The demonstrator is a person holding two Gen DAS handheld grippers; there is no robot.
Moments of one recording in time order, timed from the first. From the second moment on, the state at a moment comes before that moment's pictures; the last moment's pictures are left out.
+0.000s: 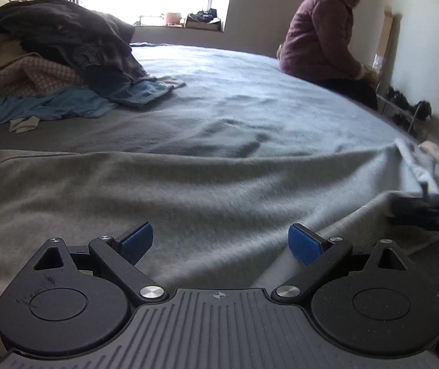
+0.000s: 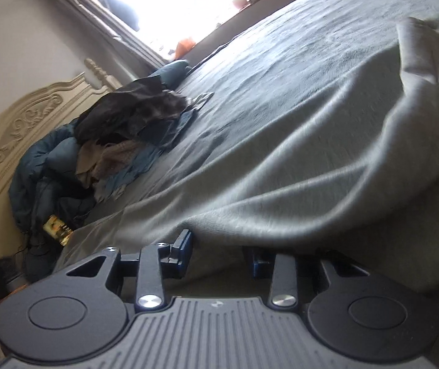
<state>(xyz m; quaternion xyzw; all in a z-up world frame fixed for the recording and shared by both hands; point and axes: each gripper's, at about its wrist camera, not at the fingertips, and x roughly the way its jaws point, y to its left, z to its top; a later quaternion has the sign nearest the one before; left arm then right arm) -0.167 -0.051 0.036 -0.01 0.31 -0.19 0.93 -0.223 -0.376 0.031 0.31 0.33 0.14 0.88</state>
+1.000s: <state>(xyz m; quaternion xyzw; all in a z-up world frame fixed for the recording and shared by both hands) -0.193 0.004 0.034 -0.06 0.32 -0.17 0.93 -0.303 -0.304 0.056 0.04 0.29 0.08 0.95</state>
